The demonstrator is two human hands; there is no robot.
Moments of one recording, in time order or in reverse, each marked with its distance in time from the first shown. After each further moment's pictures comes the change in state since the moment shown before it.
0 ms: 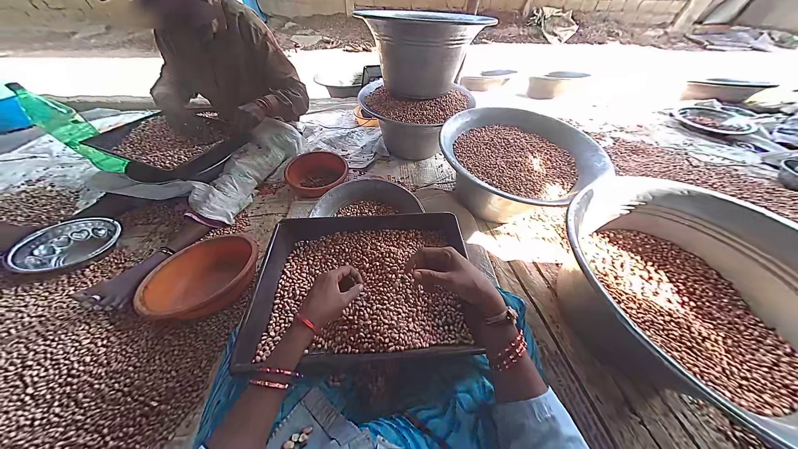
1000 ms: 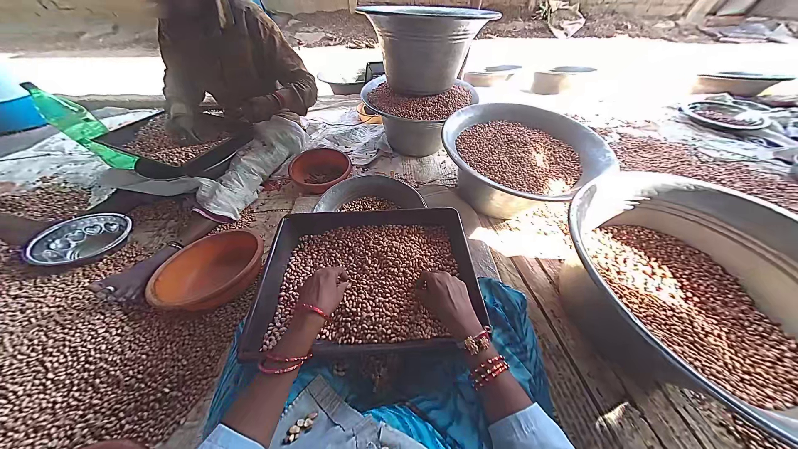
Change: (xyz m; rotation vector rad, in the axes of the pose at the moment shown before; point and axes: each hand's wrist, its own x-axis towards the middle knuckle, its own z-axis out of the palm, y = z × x) left_hand 0.003 0.001 -0.001 0.473 -0.065 -0.334; right_hand -0.012 0.018 0.056 -0.937 0.075 0.666
